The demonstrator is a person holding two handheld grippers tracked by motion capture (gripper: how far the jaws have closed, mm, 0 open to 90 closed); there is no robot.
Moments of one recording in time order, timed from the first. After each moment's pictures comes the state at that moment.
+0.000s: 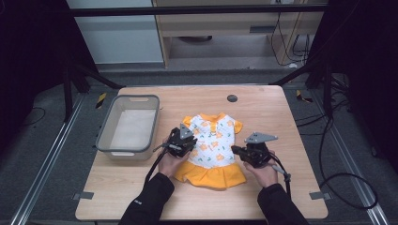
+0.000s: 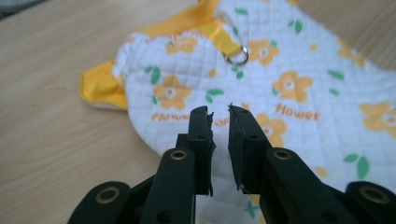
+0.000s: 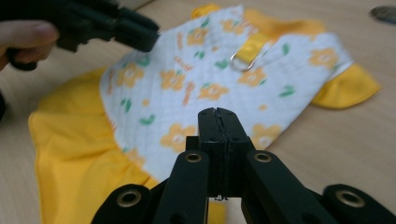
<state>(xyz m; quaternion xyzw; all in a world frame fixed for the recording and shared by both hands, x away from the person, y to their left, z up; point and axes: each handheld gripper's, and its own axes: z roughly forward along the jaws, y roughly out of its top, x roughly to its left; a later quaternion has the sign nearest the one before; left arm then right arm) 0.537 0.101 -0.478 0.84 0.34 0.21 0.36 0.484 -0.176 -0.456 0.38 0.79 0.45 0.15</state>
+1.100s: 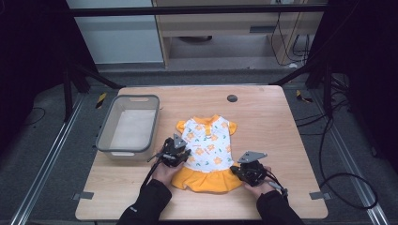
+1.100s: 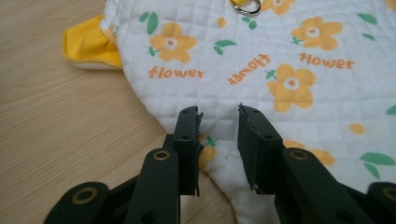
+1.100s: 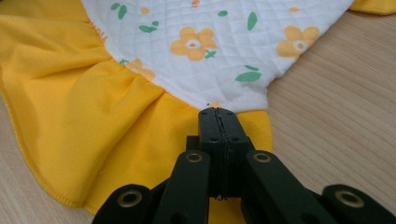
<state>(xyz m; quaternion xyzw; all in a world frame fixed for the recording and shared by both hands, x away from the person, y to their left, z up) 0.515 0.126 -0.494 0.84 0.37 0.21 0.34 0.451 -0.166 -0.497 0.36 0.85 0.37 0.14</state>
